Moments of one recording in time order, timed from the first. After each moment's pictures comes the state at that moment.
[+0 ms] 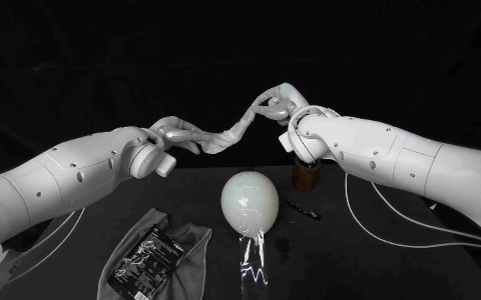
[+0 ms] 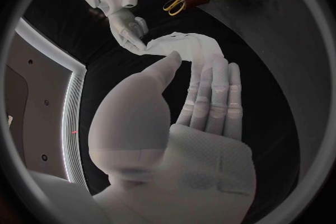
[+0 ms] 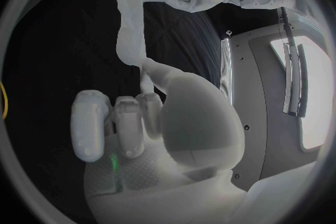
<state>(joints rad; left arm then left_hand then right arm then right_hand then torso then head) 1.37 -0.61 -0.08 1.04 -0.41 -0.14 -0.05 1.28 -0.24 0.43 -0.06 0.05 0.85 0.21 0.34 0.38 1.16 0.14 0.07 0.07 1.00 0.08 0.82 0.53 0.15 0.75 0.16 0.71 0.39 1.44 -0.43 -0.13 1.05 -0.66 -0.58 0.04 1.32 -0.06 0.56 -0.02 0.05 1.05 0.07 0.34 0.57 1.46 -0.01 1.43 1.31 1.46 -0.07 1.57 1.31 0.04 1.46 0.05 1.43 1.31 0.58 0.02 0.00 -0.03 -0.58</state>
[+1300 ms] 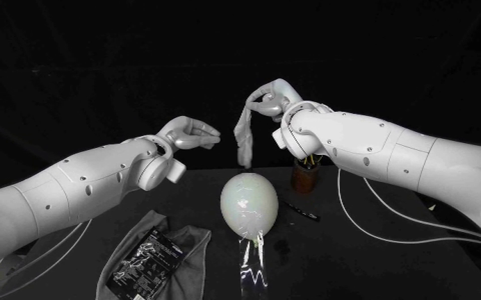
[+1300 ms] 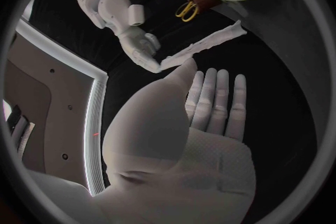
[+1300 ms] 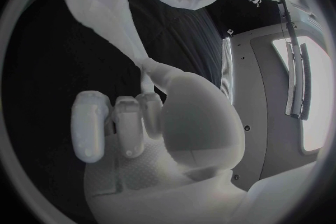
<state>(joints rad) 1.33 -0.60 -0.08 1.09 -0.43 -0.19 0.22 1.55 -0.07 0.25 0.01 0.05 0.84 0.21 0.34 0.30 1.04 0.16 0.16 0.06 0.73 0.13 0.68 0.32 0.14 0.66 0.29 0.38 0.17 1.46 -0.41 -0.12 1.06 -0.68 -0.60 -0.02 1.31 -0.07 0.57 -0.02 0.05 1.05 0.07 0.34 0.58 1.46 -0.01 1.43 1.31 1.46 -0.07 1.56 1.31 0.04 1.46 0.04 1.44 1.31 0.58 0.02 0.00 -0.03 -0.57</state>
